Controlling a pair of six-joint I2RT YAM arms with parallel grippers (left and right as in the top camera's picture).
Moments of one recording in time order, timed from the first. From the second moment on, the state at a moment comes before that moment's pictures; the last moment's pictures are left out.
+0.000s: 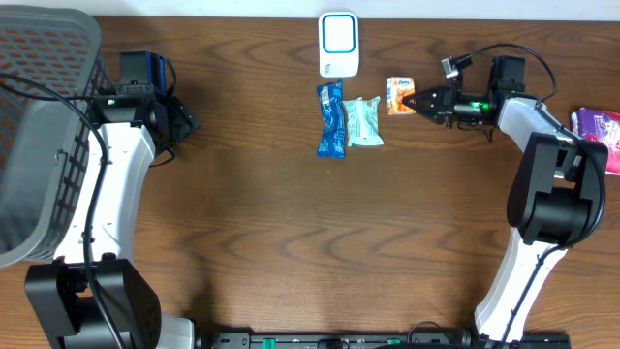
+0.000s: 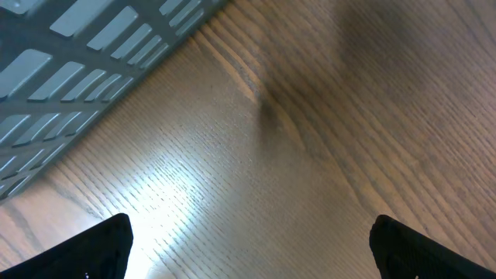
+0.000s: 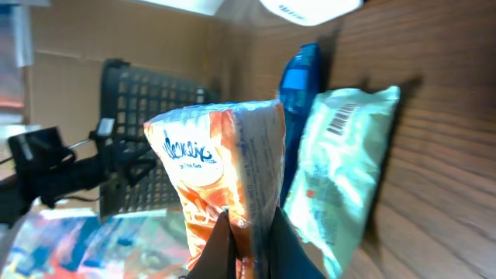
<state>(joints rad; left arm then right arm) 0.06 1.63 1.37 -0.95 -0.22 -0.66 -0.15 2.25 1.52 -0.38 -1.32 0.23</state>
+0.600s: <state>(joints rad) 0.06 1.63 1.37 -0.95 -0.22 -0.66 0.14 2.08 1.65 -0.29 -0.28 0.33</state>
